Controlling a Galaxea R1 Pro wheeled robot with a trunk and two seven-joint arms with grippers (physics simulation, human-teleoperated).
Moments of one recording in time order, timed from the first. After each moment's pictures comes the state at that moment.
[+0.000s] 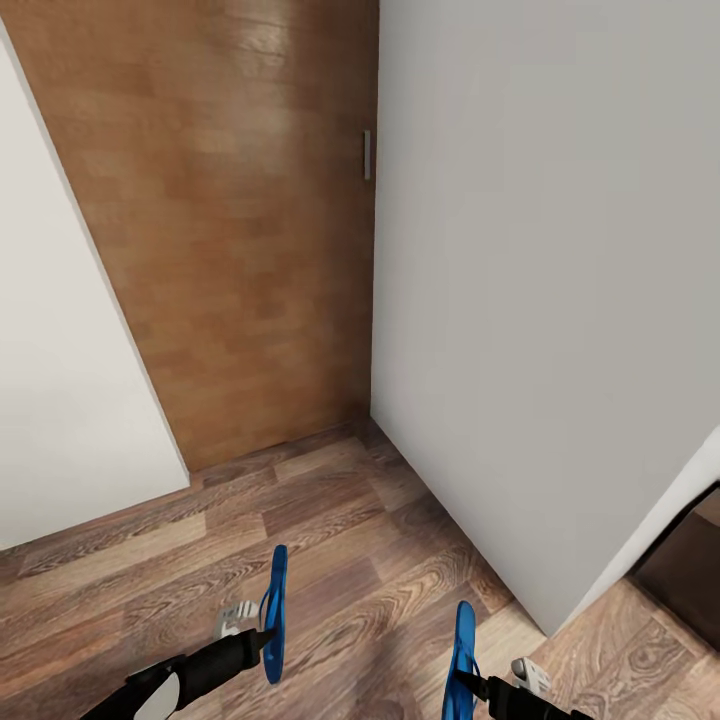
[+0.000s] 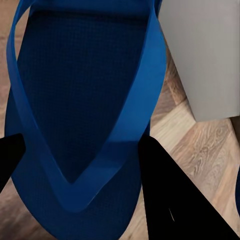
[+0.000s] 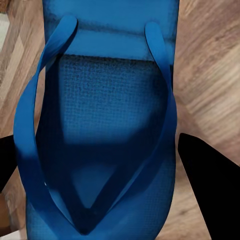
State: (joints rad) left arm -0.50 0.15 -0.32 -0.27 0.67 0.10 -0.71; right arm -0.41 -0.17 -0.07 -0.22 -0.39 0.19 0.78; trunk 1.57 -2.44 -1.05
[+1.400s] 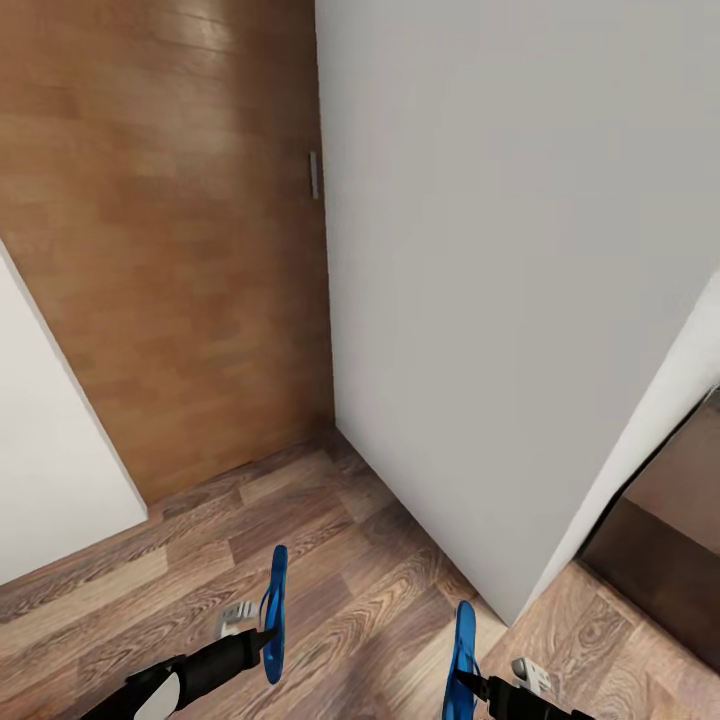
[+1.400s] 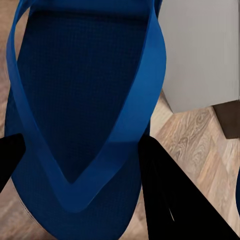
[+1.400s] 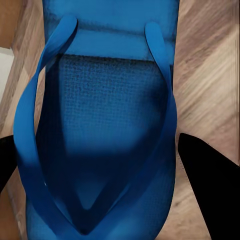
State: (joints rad) left arm -0.50 0.15 -0.32 -0.27 0.67 0.10 -0.71; right arm -0.41 -0.17 -0.07 -0.22 -0.39 0.19 0.78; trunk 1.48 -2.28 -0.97
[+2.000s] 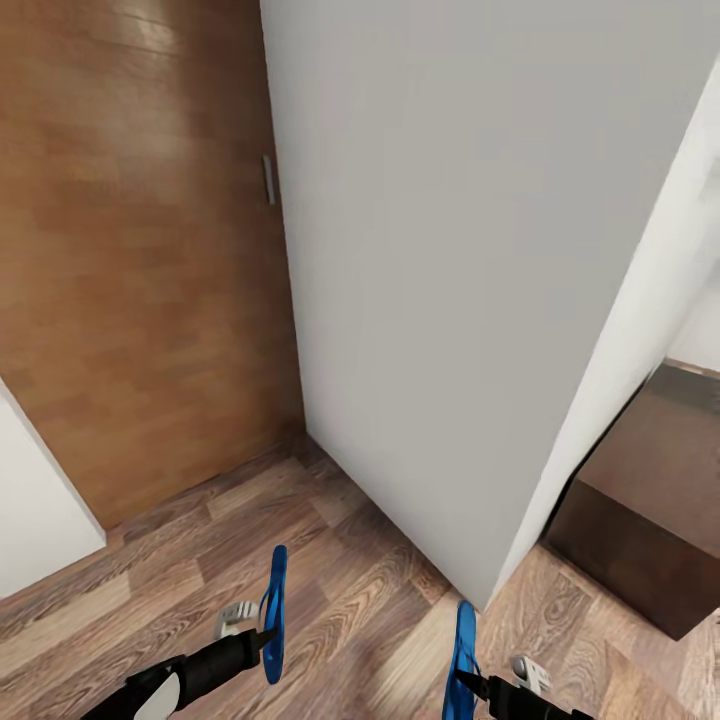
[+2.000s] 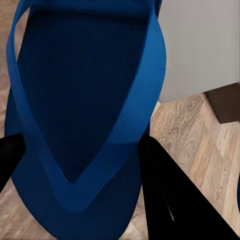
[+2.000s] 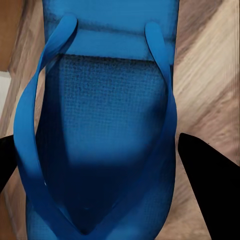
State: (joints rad) left arm -0.50 0.15 -0.32 -0.27 0.67 0.10 -0.71; right arm -0.41 -0.17 -0.07 -0.22 -0.39 0.19 0.78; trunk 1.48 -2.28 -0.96
